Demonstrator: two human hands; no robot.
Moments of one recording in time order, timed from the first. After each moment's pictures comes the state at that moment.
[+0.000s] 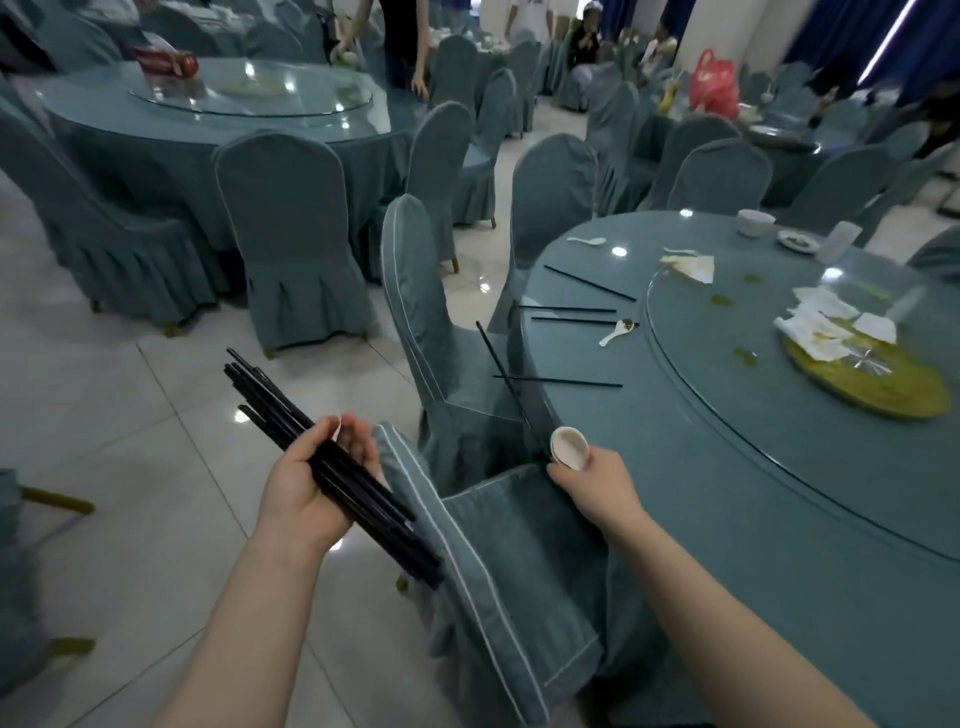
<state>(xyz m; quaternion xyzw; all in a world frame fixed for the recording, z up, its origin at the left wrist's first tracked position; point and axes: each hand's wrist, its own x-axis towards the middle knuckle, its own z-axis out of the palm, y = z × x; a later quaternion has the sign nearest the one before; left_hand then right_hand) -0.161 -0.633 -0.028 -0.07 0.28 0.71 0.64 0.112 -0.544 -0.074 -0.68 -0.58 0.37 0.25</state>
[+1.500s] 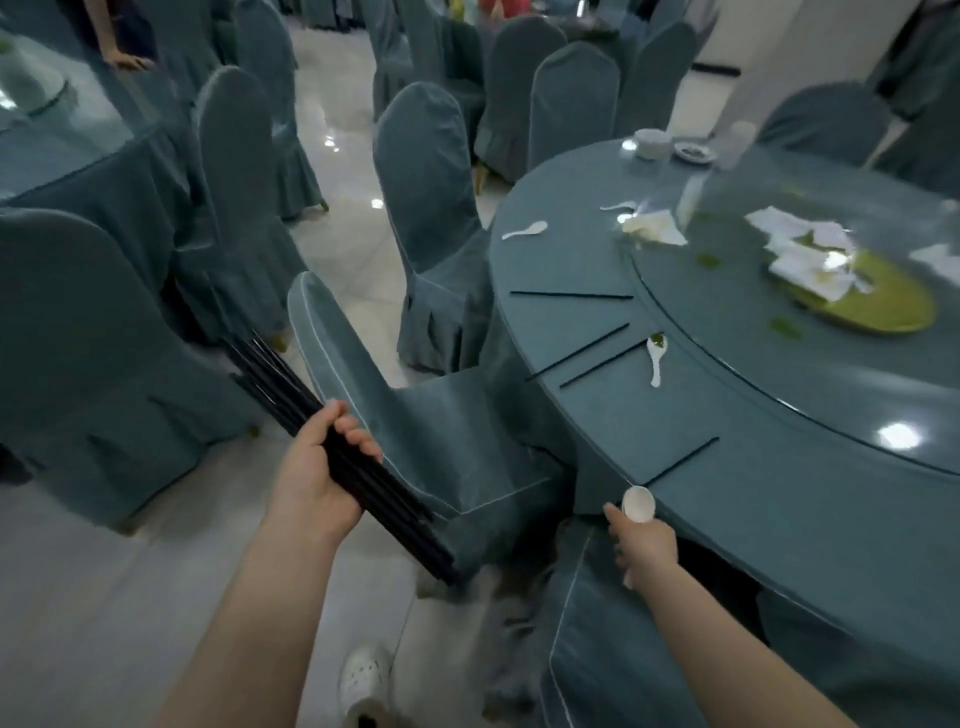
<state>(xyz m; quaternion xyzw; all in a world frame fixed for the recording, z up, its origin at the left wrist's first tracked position) -0.356 -0.168 -0.044 0.07 0.39 0.53 0.75 -0.053 -0.278 -0.207 -0.83 -0.01 0.38 0.42</state>
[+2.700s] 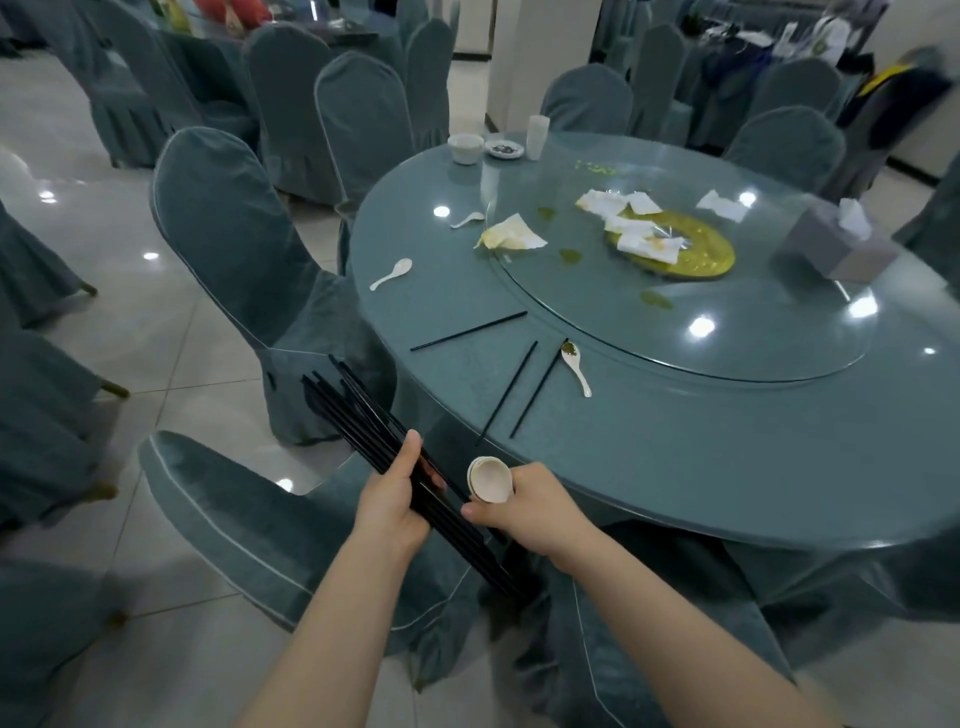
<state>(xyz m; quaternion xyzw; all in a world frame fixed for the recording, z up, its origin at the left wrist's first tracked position) -0.252 -0.012 -0.082 0.22 0.45 0.25 0.83 -0.156 -0.131 -0.077 -0.80 -0.31 0.34 0.39</state>
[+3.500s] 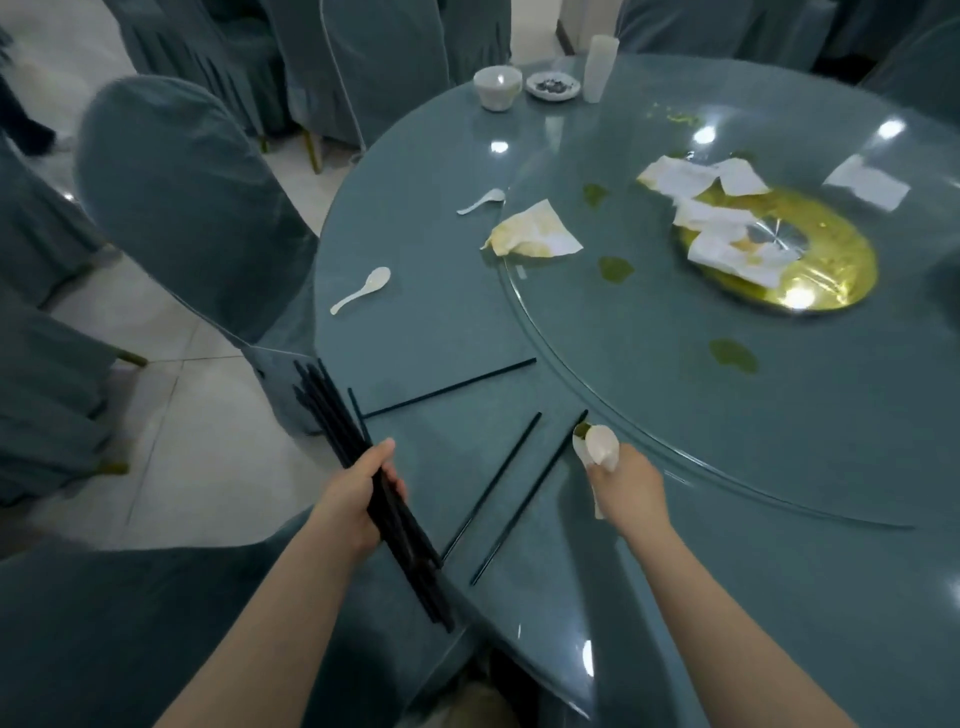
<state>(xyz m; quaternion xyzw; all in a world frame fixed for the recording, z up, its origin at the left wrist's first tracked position) -0.063 0.123 -0.147 0.26 0.57 0.18 0.76 0.162 -0.052 -0.185 -0.93 -0.18 0.22 0.24</state>
